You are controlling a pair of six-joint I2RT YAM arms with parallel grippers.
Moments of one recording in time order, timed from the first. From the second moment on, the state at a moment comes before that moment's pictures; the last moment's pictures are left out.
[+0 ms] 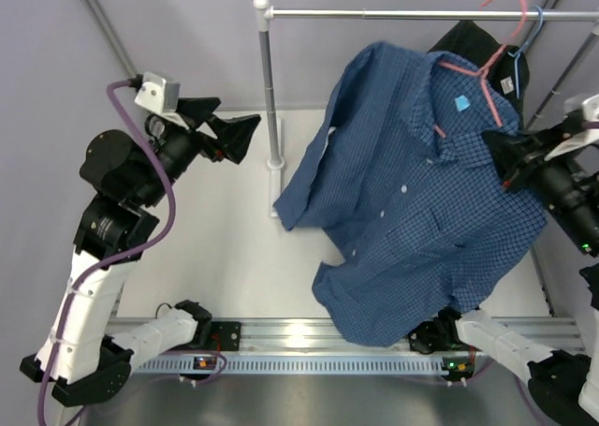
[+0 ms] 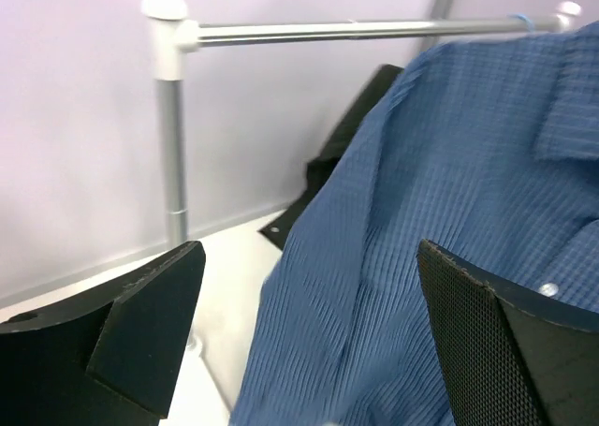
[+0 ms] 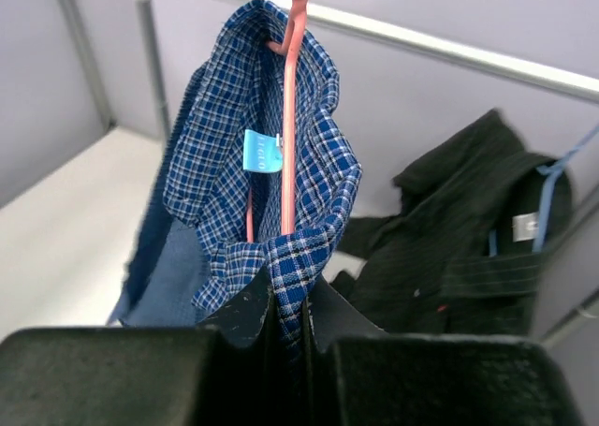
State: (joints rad) left arm -0.50 1.00 1.57 -0.37 0.13 -0.17; right arm 0.40 0.88 1.84 -0.90 -0.02 -0.10
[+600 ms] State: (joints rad) left arm -0.50 0.69 1.10 -0.55 -0.08 -0.15; right arm 0.41 1.02 1.78 -0.91 0.11 0.01
